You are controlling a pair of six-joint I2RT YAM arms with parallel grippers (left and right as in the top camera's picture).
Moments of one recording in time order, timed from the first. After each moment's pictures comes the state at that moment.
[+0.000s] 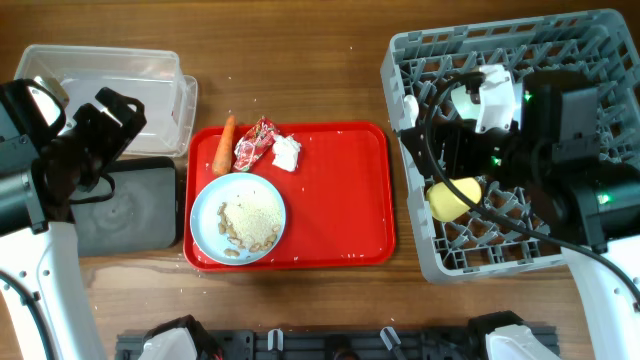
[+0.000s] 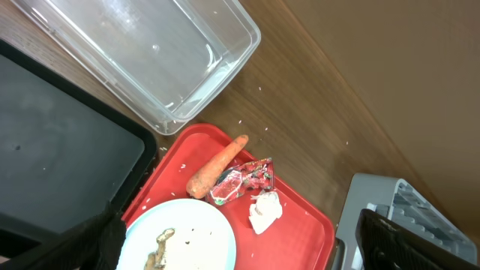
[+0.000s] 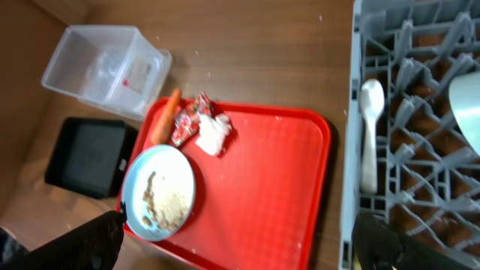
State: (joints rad) left arm 0.35 1.23 1.42 -1.08 0.29 -0.52; right arm 0.20 1.16 1.40 -1.04 -0.38 0.20
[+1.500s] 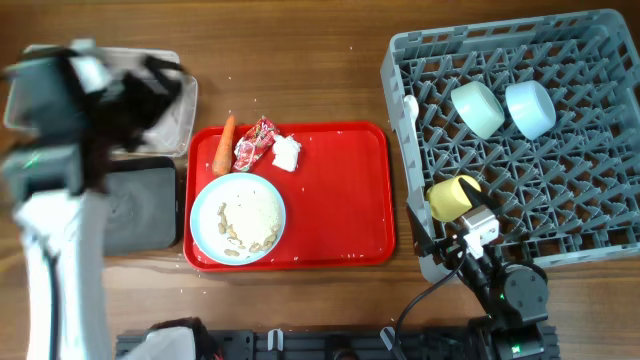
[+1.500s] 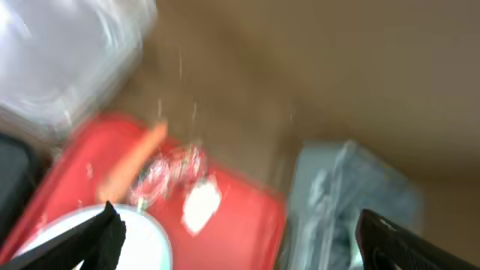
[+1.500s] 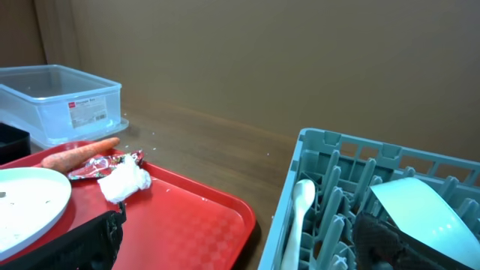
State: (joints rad) left arm 0.11 1.33 1.43 -0.91 0.33 -0.65; right arm 0.20 0.02 0.01 0.02 -0.27 -0.09
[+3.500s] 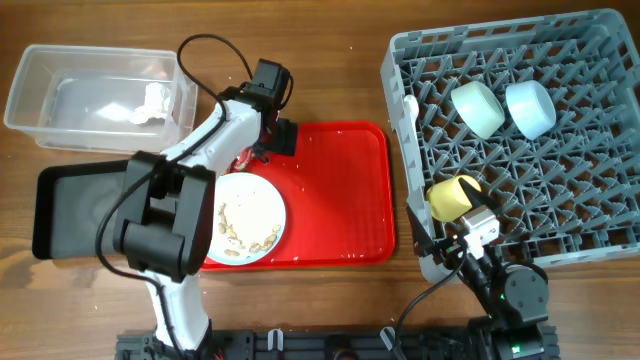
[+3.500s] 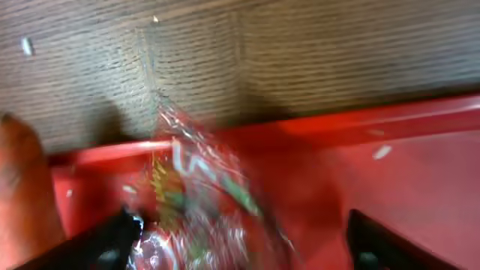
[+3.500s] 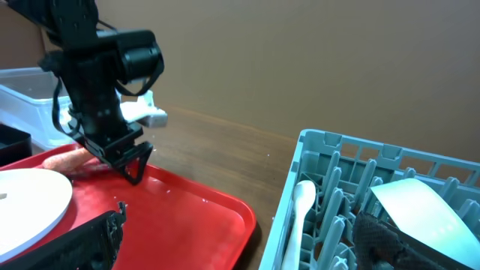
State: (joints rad) left arm -0.33 2.04 1.38 -0.69 -0.13 -0.17; right arm 0.20 0.02 0.01 0.02 -0.27 -0.09
